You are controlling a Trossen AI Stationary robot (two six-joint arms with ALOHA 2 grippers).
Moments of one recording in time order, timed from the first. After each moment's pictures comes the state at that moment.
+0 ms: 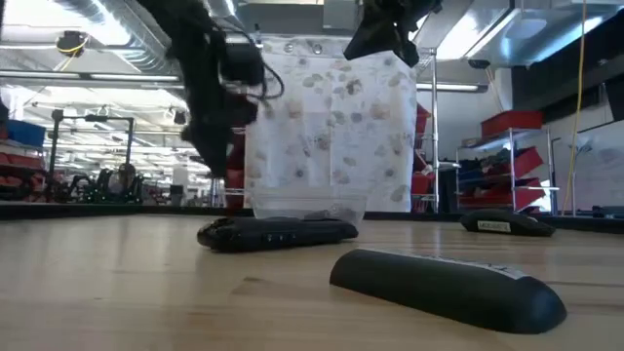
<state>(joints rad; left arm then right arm) 0.47 1.55 1.07 -0.78 -0.06 -0.07 -0.16 1.44 1.29 -0.48 0.08 0.41</state>
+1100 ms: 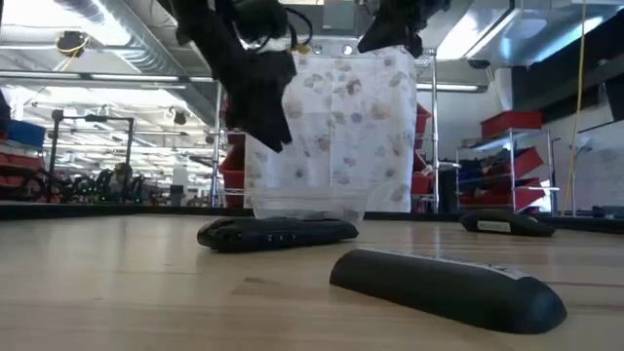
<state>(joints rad) 0.23 1.53 1.08 -0.45 0.01 -0.29 -0.26 1.38 1.29 -0.51 0.01 0.15</state>
